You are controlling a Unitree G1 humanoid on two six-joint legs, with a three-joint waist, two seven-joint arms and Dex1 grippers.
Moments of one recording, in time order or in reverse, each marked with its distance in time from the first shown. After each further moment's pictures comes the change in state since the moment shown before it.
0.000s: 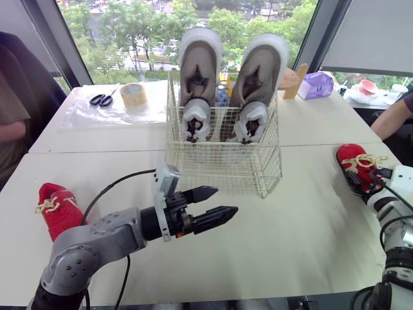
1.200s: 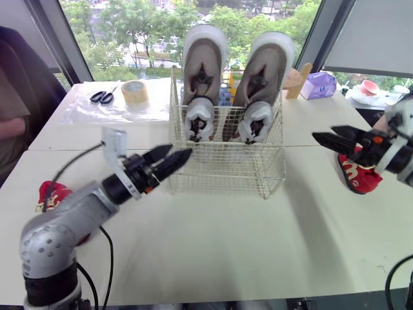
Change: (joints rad) left arm -0.077 -0.129 0.298 0.097 0.024 0.086 0.089; right arm 0.093 -0.244 0.021 -0.804 0.387 0.682 0.337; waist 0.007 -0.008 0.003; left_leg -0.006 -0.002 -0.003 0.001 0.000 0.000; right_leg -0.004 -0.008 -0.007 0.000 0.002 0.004
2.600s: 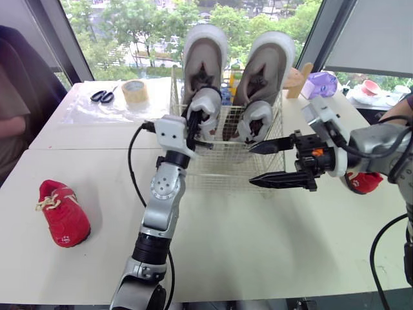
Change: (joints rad) left arm -0.234 -0.484 -0.378 0.543 1.262 -1.026 0.054; right arm -0.409 -0.074 0.473 -0.294 0.198 0.168 0.394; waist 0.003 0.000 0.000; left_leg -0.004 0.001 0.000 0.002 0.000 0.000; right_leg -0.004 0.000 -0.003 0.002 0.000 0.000
